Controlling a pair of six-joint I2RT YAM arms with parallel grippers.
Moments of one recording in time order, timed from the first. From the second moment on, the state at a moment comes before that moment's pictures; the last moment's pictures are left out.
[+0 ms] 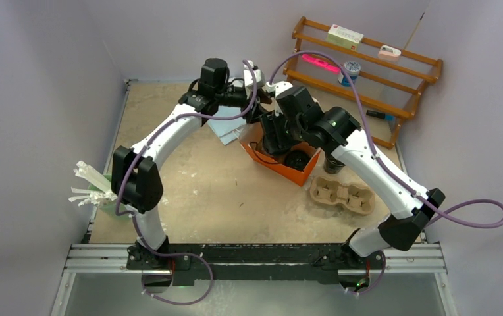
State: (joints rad) left arm -0.47 1.83 1.67 -0.18 0.98 0.34; right arm 0.77 1.49 1.73 -1.06 0.18 0.26
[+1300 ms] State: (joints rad) left arm -0.51 1.46 1.47 -0.42 0.57 -0.14; right arm 0.76 1.29 1.52 -1.01 -0.05 0.29
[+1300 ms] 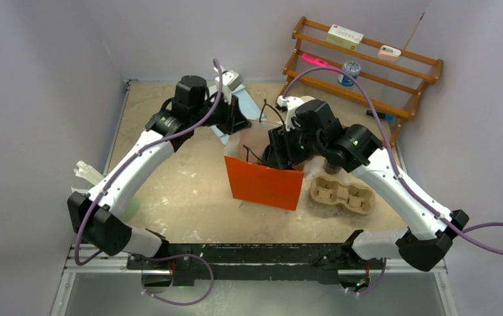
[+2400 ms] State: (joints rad) left arm -0.57 0.99 1.03 -0.52 0.27 -0.61; right arm 0.76 1.69 1.89 -1.08 0.05 0.34
